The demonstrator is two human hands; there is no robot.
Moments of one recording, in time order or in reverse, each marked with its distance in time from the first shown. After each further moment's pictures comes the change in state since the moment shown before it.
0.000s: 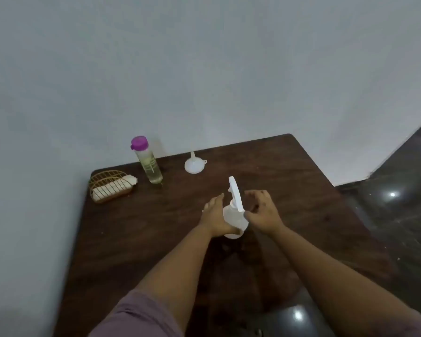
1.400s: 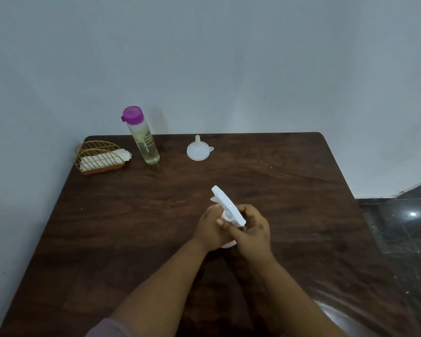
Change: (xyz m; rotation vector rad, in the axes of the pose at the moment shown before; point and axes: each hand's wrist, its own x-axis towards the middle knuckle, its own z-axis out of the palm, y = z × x) left_hand 0.046 -0.013 0.047 -0.264 0.283 0.181; right_hand 0.007 0.003 0.028 0.560 -0.018 -0.097
